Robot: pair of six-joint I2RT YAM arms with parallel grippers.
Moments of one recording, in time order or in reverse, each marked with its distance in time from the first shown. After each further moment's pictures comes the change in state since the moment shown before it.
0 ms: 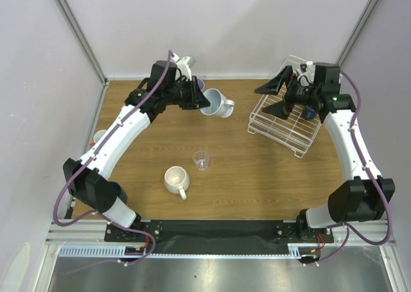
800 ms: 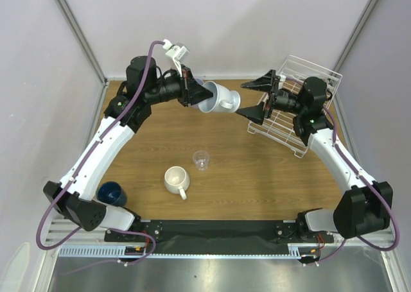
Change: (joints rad) left arm -0.005 -0.168 -0.008 0.198 0.260 0.150; right arm 0.198 -0.102 -0.365 1.017 -0.240 1.126
